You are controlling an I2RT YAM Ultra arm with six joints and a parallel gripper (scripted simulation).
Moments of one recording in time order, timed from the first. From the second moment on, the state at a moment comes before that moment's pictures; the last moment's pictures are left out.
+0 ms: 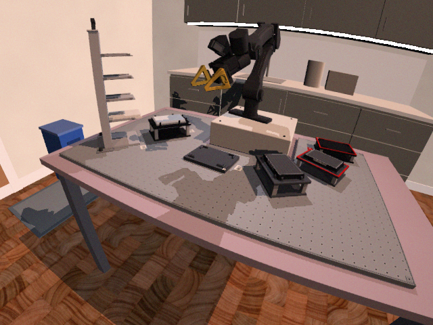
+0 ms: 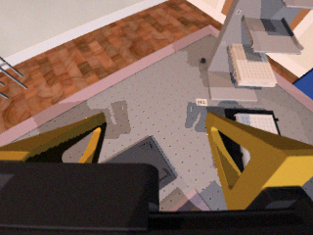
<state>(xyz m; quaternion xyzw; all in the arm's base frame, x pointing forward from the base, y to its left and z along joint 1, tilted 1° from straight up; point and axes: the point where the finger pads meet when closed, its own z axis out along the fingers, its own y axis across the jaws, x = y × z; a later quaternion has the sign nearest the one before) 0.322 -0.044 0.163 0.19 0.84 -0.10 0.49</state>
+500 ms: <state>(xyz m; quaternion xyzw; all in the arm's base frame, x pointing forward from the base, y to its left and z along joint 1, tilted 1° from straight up) 0.315 0.000 0.164 0.19 0.84 -0.10 0.49</state>
